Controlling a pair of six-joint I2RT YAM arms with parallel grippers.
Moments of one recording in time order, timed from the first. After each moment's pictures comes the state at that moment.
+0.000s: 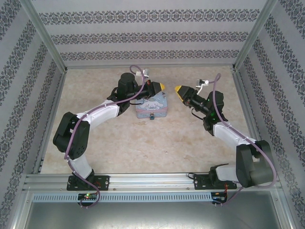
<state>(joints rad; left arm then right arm) -0.49 1.75 1.21 0.38 0.66 -1.02 0.19 1.33 0.64 0.71 -0.70 1.19</state>
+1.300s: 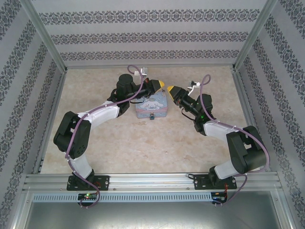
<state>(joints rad) -0.48 1.76 1.18 0.54 0.64 -1.15 0.32 1.49 0.62 0.95 -0.51 1.29</state>
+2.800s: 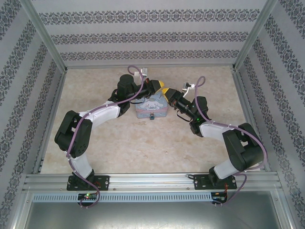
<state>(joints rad) -0.48 1.77 1.18 0.54 0.61 -1.15 0.39 1.53 0.62 1.04 -0.48 1.34</state>
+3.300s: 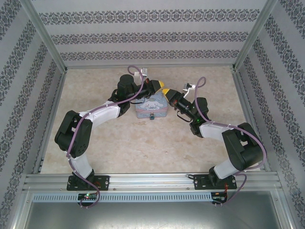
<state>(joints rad) -0.48 1.77 1.17 0.54 0.61 -1.15 0.39 1.53 0.60 1.08 -0.46 1.34</state>
